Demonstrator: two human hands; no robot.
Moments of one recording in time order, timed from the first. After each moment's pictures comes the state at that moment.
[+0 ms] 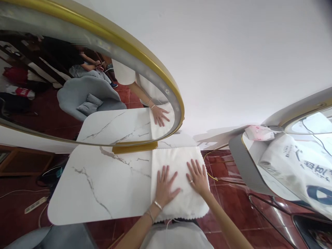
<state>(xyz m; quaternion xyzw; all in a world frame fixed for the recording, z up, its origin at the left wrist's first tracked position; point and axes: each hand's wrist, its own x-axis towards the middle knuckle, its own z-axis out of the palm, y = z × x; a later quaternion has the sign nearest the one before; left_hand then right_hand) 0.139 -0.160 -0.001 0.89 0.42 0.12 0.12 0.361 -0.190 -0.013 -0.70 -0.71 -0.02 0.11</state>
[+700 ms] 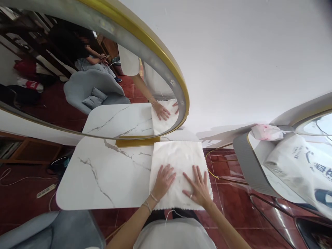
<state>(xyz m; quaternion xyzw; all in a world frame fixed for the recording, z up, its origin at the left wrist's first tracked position) 0.125 -0.153 -0.005 0.91 0.36 0.17 0.09 0.344 -0.237 -0.005 -0.65 -0.75 0.04 0.12</state>
